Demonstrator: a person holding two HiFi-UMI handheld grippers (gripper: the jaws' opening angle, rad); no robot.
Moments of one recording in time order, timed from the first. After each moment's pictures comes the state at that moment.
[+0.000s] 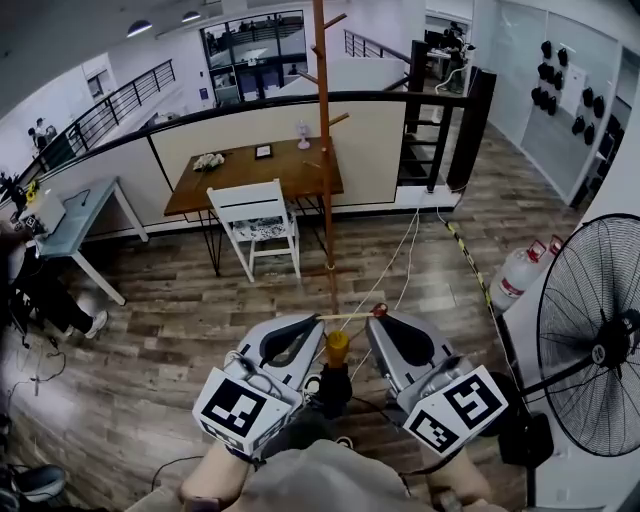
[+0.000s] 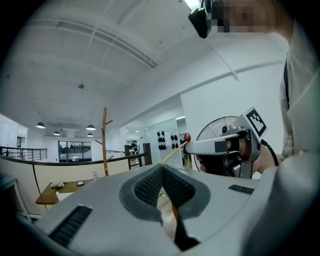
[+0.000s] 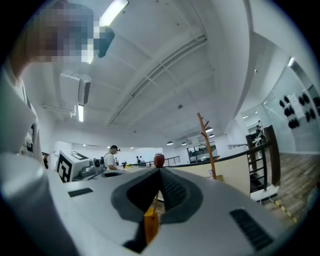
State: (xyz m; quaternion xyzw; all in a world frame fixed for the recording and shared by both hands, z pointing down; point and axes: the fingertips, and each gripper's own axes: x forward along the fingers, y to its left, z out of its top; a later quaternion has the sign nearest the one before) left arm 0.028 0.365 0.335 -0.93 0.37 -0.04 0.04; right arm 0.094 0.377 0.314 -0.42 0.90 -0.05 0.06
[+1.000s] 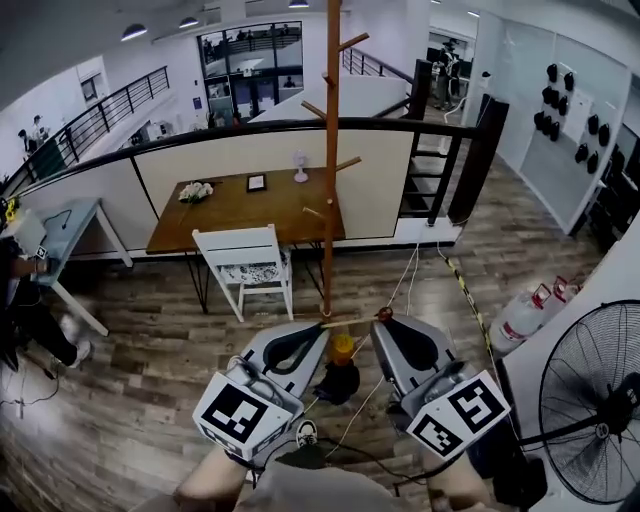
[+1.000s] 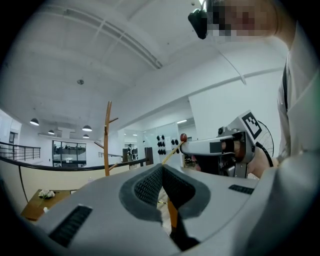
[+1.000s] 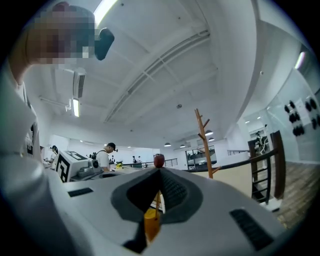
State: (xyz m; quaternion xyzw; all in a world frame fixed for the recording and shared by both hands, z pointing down) left arm 0.015 0.127 0.318 -0.94 0.34 -0.01 0.04; right arm 0.078 0.135 0.292 -0.43 0.90 -0.02 0.06
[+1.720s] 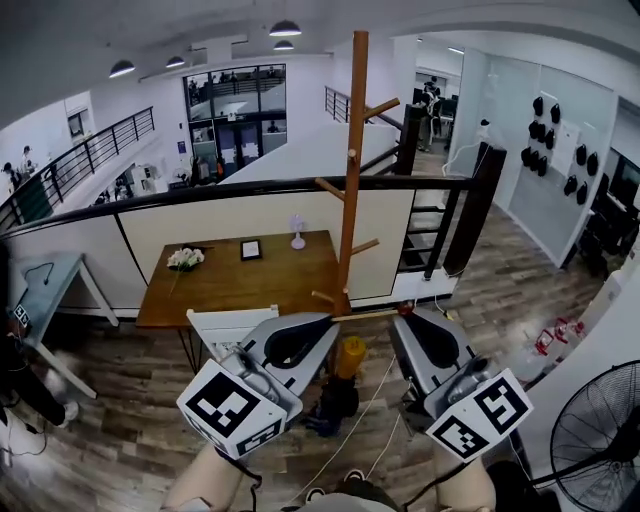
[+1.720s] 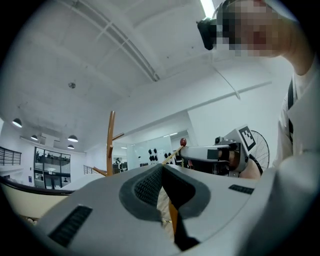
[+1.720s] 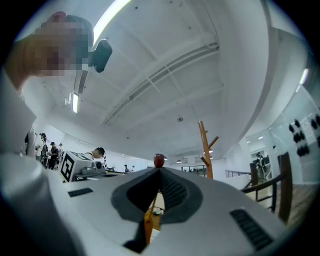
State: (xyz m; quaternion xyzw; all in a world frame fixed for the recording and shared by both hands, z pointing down) left arm -0.037 -0.082 0.205 -0.96 0.27 0.05 0.08; right arm 0.030 -0.065 0.183 -0.45 0.88 0.06 0.10
